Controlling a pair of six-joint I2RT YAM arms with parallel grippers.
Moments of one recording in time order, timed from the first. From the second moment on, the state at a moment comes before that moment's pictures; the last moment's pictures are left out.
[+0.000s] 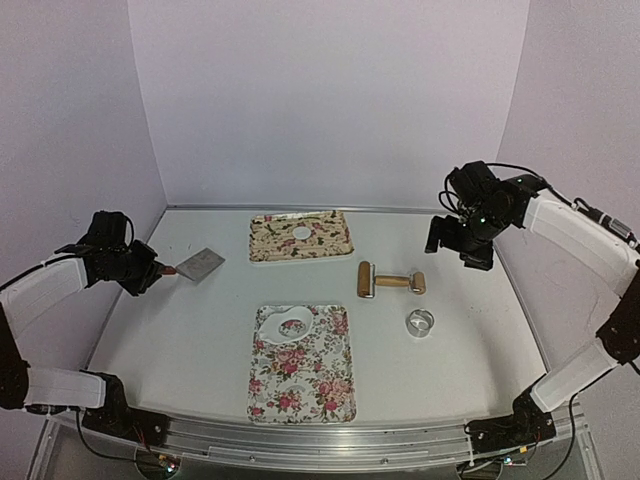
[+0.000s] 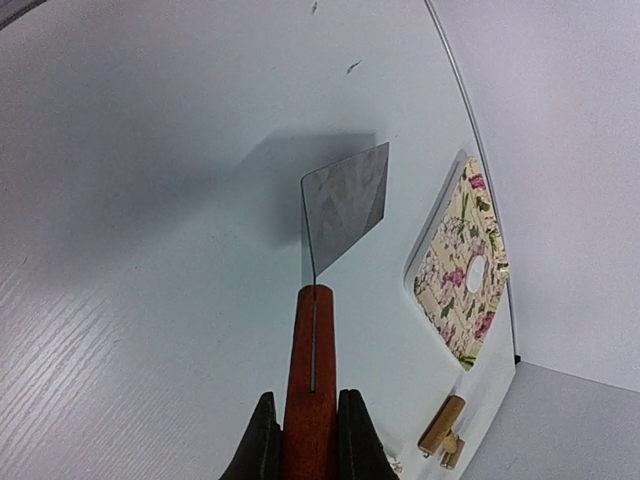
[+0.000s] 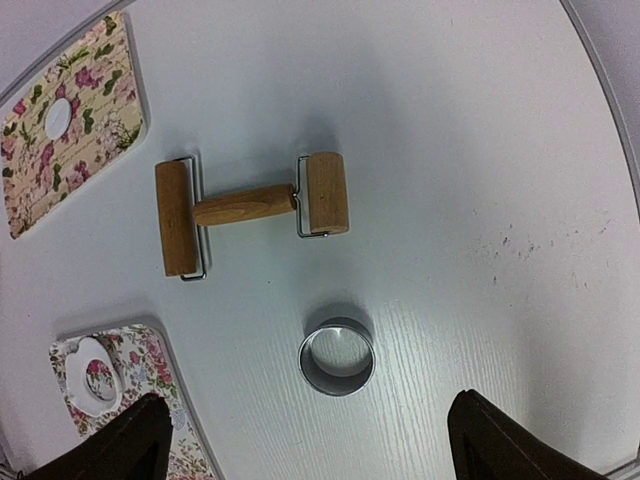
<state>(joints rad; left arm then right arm) -0.07 1.12 0.75 -0.41 0.16 -1.08 0.48 1.47 1.40 -1.02 0.13 0.71</state>
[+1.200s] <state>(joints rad) -0.07 1.08 0.58 -0.35 0.24 -1.06 0.47 1.38 1.29 -1.01 0.16 0.72</state>
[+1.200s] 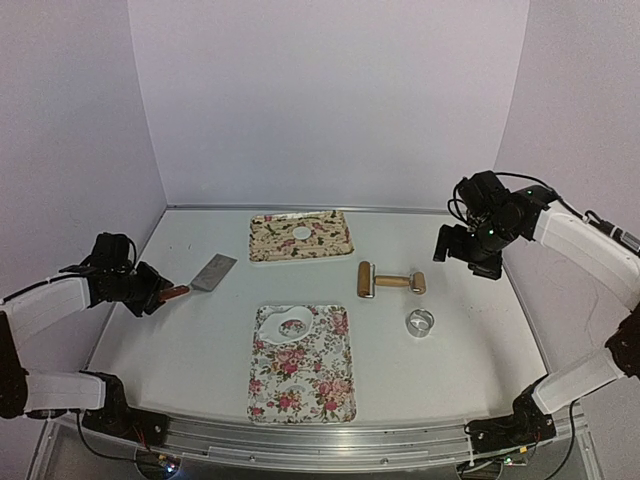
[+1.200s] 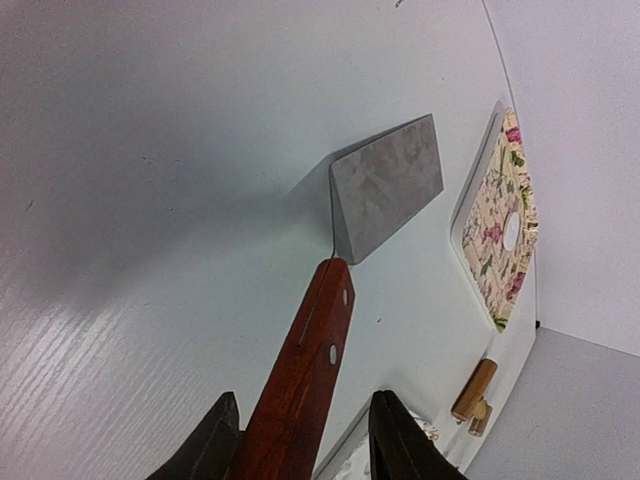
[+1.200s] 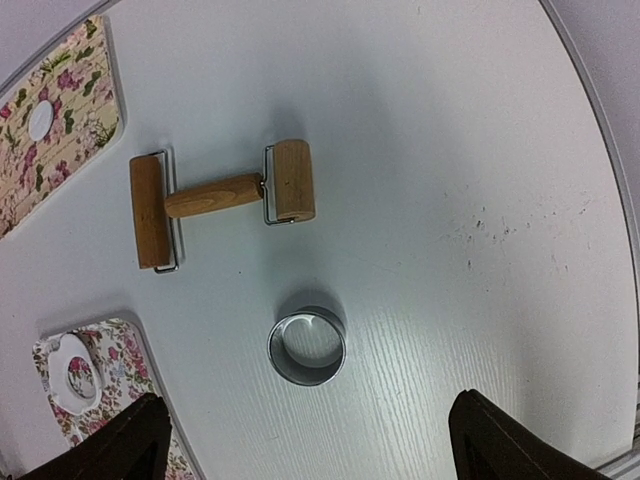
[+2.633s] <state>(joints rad) -0.07 0.66 0.87 -0.67 -0.08 -0.44 0.47 0.80 1.04 -0.97 0.32 0.52</state>
